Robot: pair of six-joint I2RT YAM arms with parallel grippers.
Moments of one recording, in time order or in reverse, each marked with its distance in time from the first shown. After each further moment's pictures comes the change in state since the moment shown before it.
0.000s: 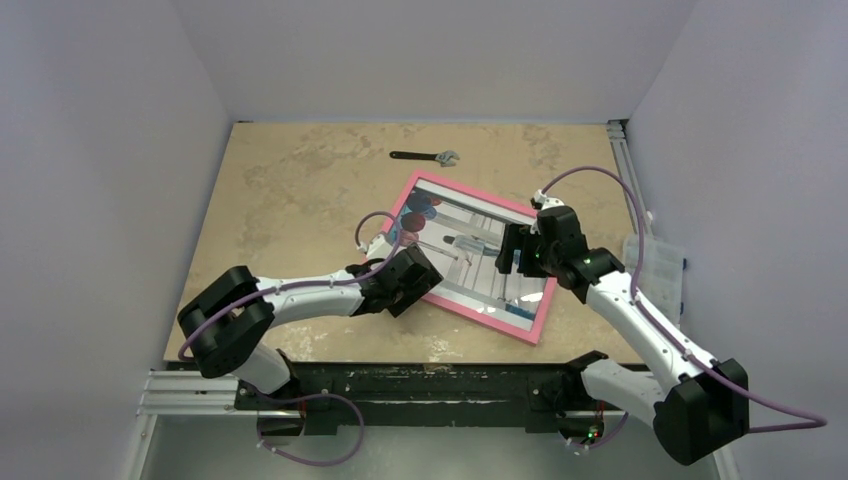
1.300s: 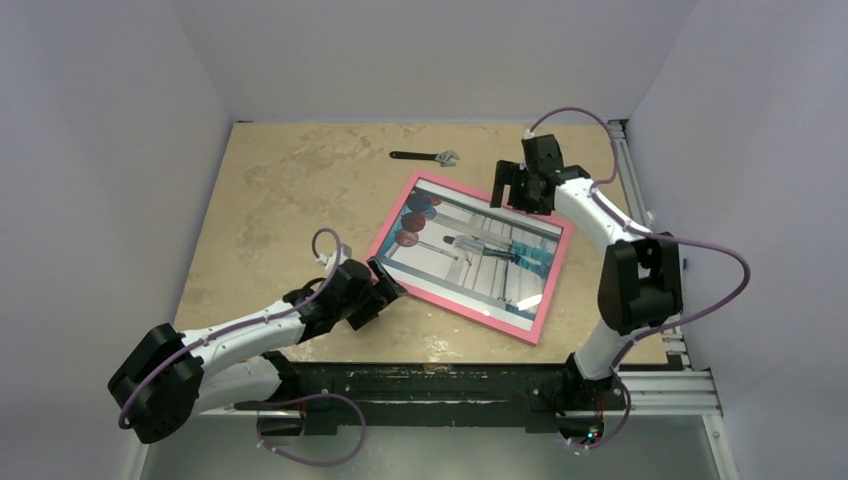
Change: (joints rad) left arm 0.174 -0.439 -0.349 0.064 0.181 0.193; right arm -0.129 0.621 0.508 0.006 0.002 -0.061
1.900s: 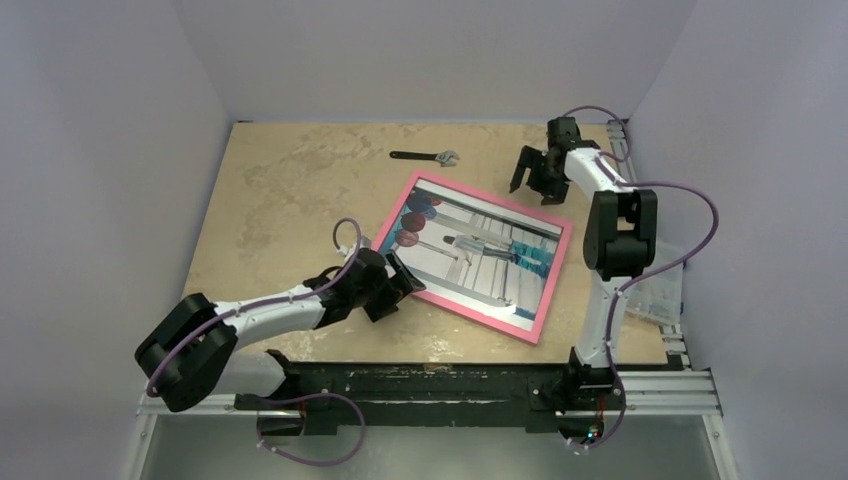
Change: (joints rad) left arm 0.000 0.193 0.080 0.133 0.120 -0.001; right arm -0.219 0.444 0.419 -0.128 -0.091 0.020
